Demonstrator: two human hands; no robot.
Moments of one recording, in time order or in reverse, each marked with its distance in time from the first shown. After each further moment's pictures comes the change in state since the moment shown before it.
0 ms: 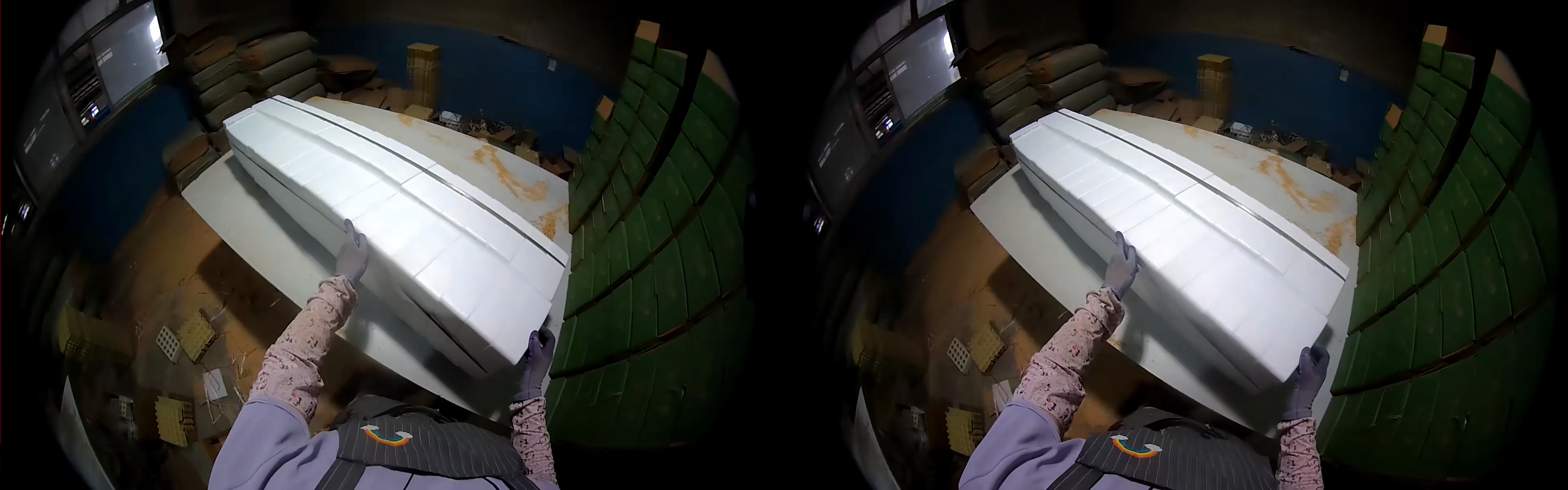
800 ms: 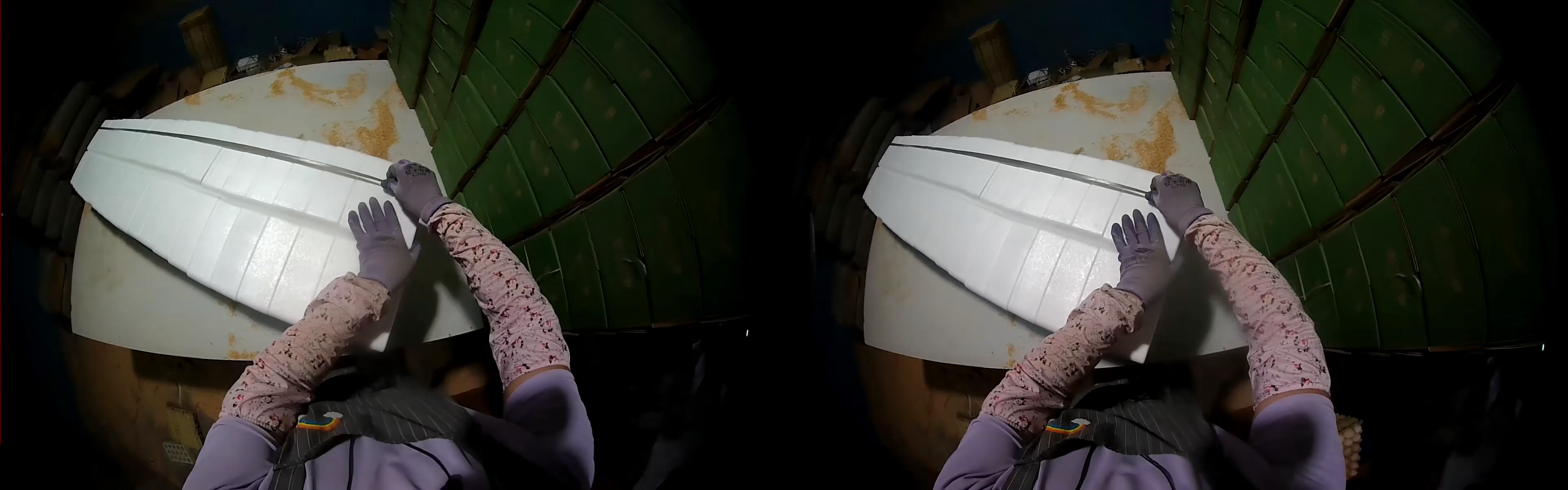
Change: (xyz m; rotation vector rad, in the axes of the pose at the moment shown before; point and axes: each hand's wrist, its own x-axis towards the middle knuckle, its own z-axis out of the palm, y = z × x) left_hand -0.184 0.198 0.226 0.604 -0.519 0.828; right_hand 0.168 -0.044 0.031 -1.187 -0.301 -0.423
